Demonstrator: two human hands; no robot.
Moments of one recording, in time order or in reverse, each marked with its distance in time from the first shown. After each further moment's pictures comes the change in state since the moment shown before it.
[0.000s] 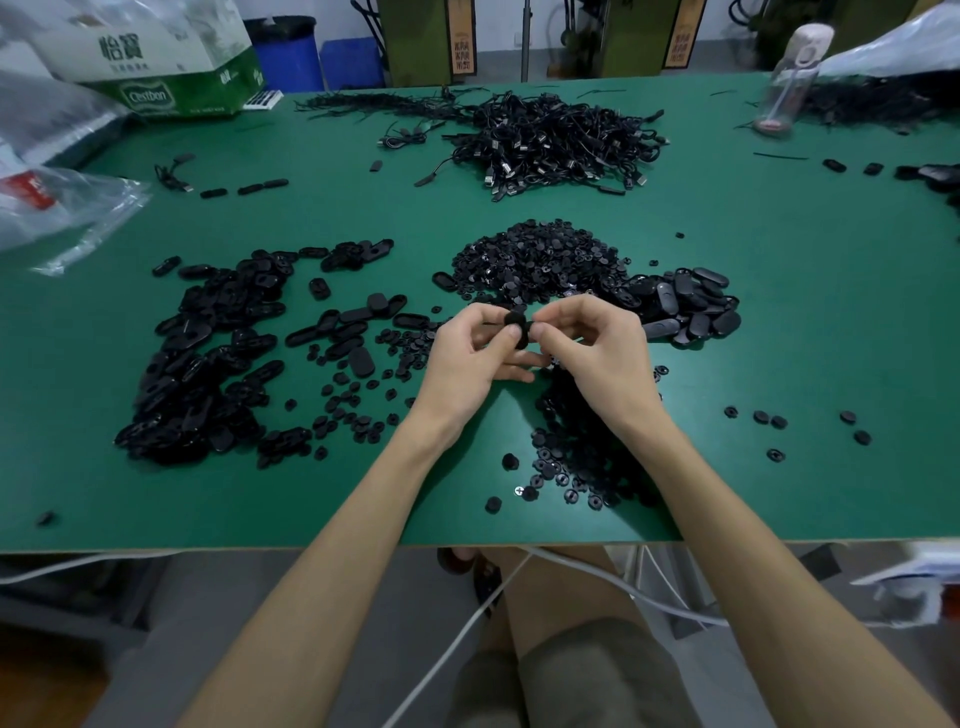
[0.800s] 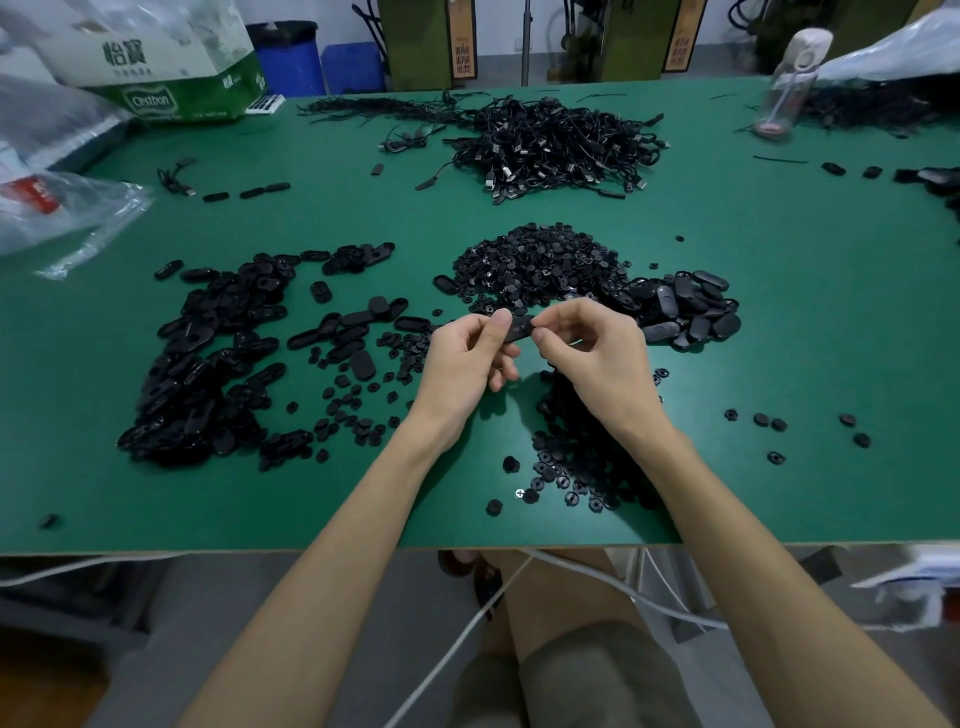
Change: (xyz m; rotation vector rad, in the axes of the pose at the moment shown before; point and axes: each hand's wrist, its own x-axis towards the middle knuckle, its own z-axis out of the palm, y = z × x) left_hand 0.003 -0.002 -0.004 0.119 0.084 -0.017; right_hand -0.004 -0.008 -0.001 -0.092 -0.014 -0.024
